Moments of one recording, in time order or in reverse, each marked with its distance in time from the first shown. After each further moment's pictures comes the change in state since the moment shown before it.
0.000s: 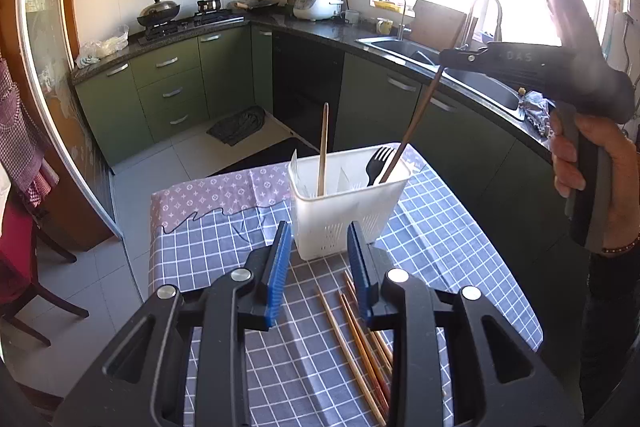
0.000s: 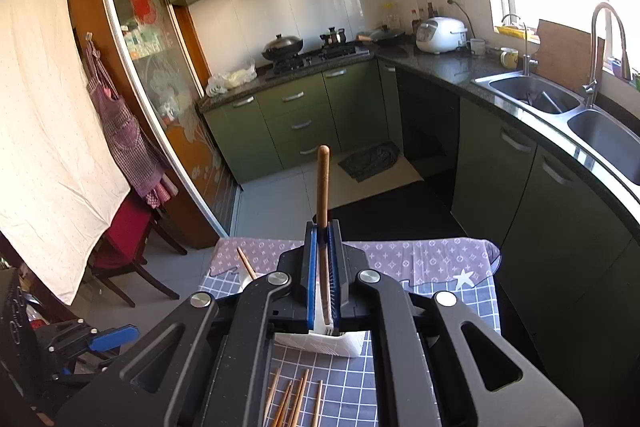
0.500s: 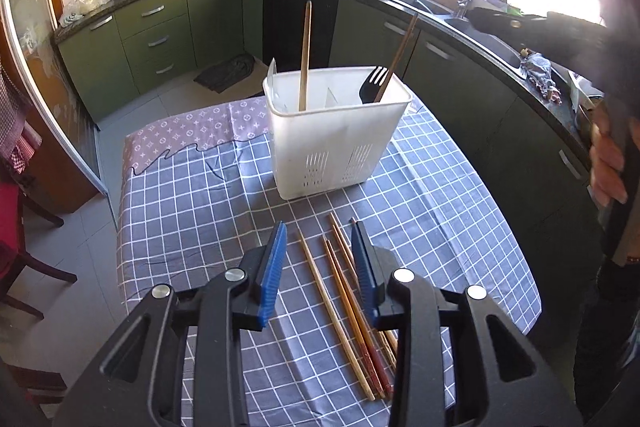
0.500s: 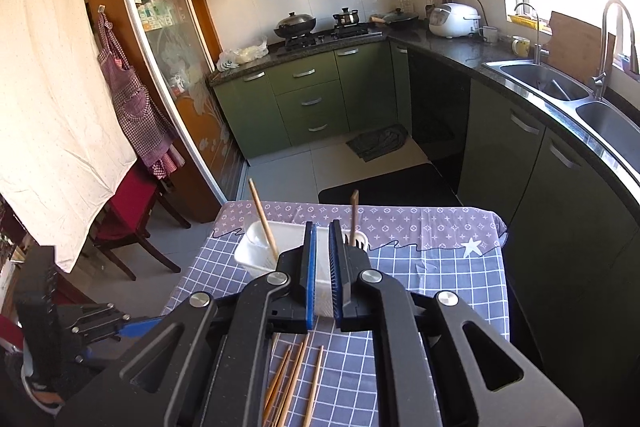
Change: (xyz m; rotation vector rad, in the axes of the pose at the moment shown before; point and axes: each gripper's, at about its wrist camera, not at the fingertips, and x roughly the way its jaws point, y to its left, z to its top) left arm 0.050 -0.009 -0.034 -0.025 0.195 -0.041; right arm -0.009 -0.001 -0.060 -0.050 0.037 0.034
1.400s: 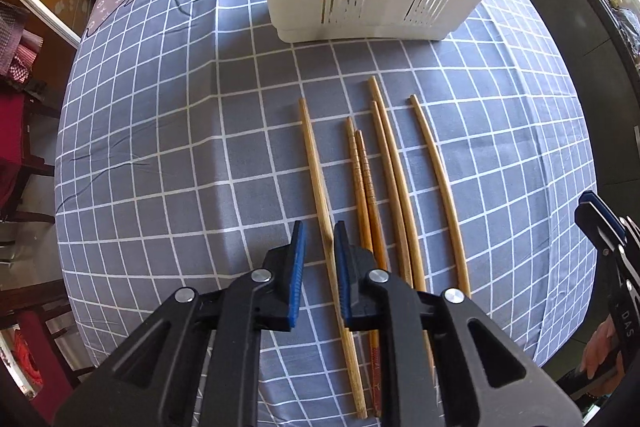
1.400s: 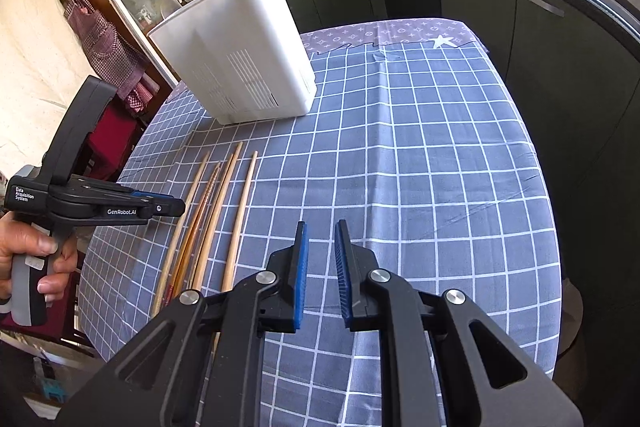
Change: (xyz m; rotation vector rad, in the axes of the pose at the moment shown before) left arm 0.154 -0.013 -0.042 -0.139 0.459 0.138; right arm 0.038 -0.069 -0.208 0.122 0.276 -0.018
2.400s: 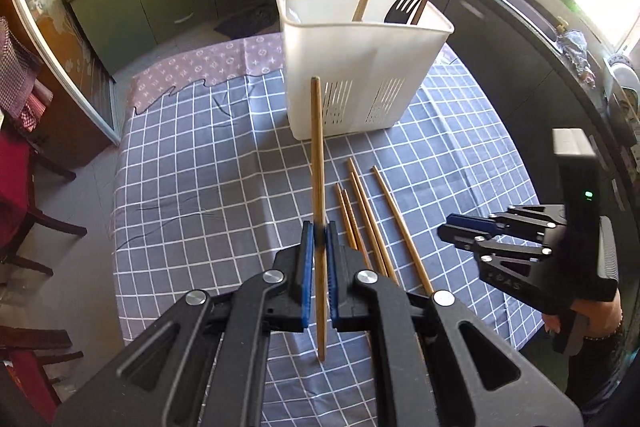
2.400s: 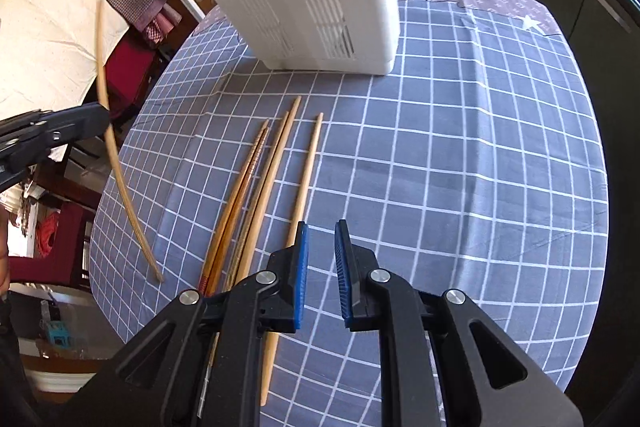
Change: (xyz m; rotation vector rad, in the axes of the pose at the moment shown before) left arm -0.117 0.028 -0.029 0.077 -0.313 -0.064; right arm 0.058 0.060 0.034 -0.125 0.284 0.046
